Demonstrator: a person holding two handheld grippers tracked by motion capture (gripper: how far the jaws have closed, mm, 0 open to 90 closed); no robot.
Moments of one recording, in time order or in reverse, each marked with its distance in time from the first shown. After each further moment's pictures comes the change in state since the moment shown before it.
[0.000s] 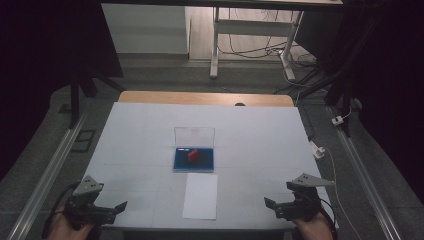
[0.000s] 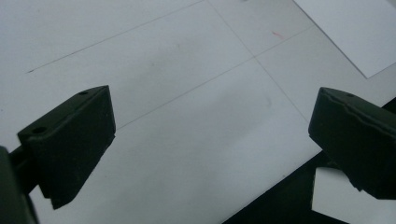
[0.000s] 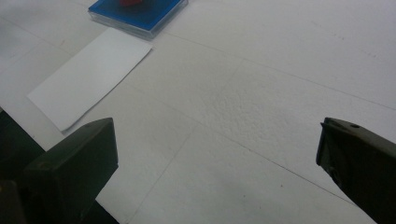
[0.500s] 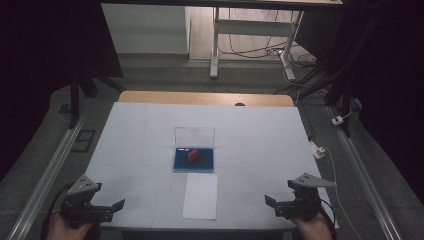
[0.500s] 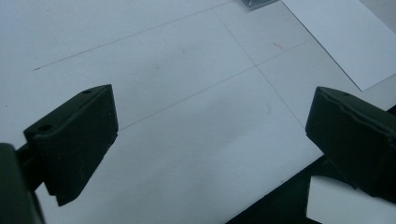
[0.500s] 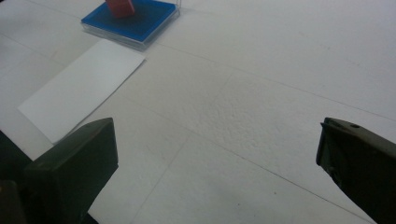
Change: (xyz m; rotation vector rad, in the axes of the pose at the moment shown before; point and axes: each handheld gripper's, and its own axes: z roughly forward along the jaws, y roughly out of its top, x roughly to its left) left arm 0.006 -0.002 -0.004 -0.030 -0.014 -0.047; right arm 0.000 0.000 -0.001 -0.045 -0.024 0.012
